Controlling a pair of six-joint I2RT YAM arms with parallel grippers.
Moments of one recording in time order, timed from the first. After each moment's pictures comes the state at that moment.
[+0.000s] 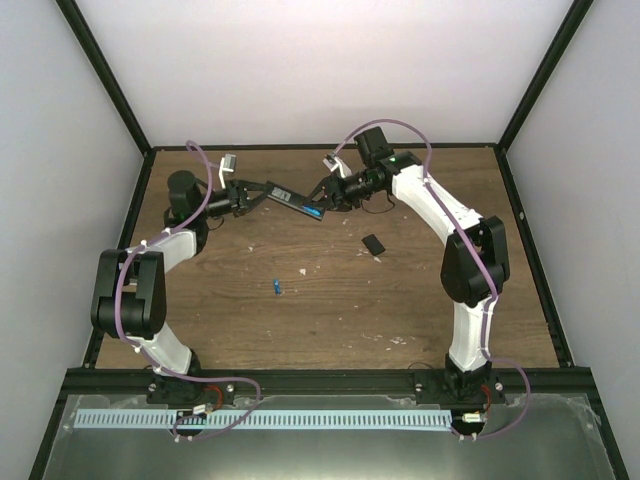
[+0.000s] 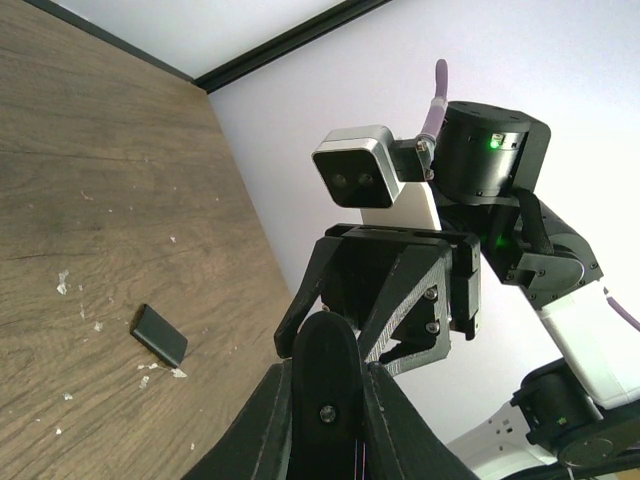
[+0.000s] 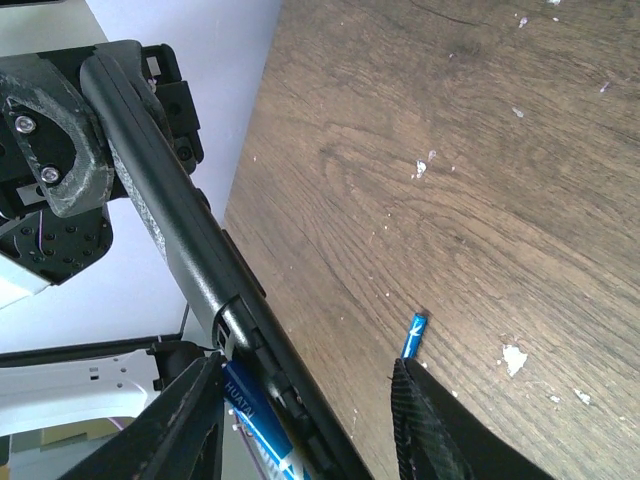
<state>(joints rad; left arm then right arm) -0.06 1.65 0.88 0.78 1.17 -1.14 0.45 1.96 1.77 -0.78 -0.91 0.34</state>
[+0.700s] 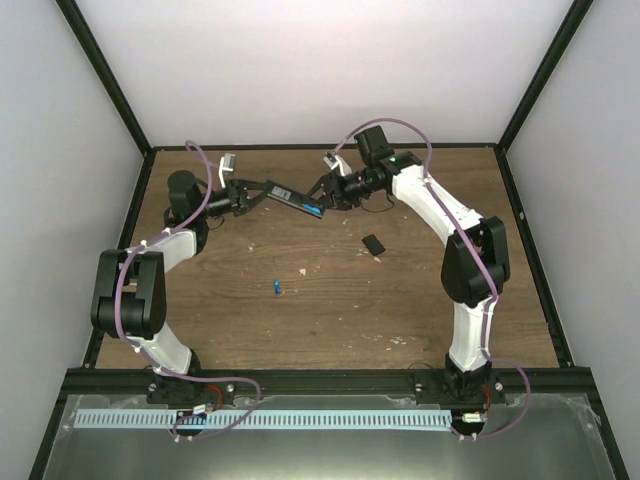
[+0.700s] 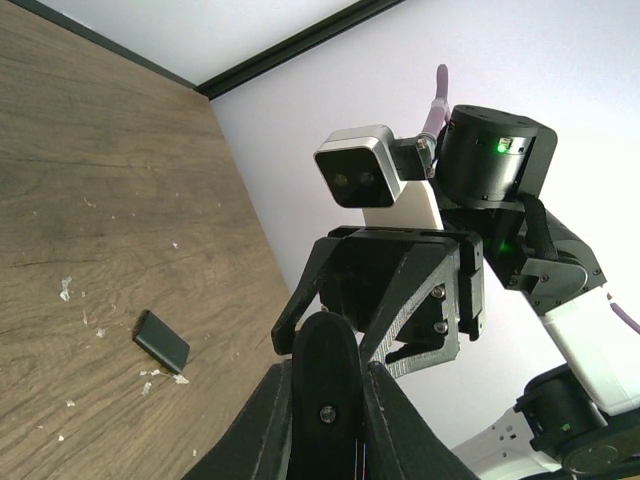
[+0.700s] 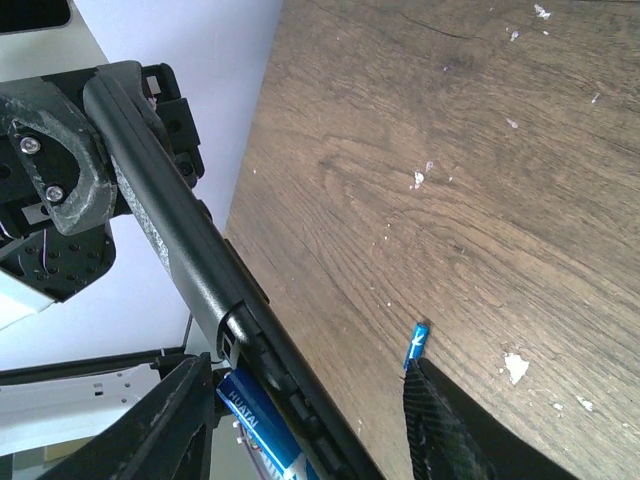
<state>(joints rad) -0.06 1.65 0.88 0.78 1.15 -1.14 0.45 1.96 1.77 -0.75 -0.90 0.37</state>
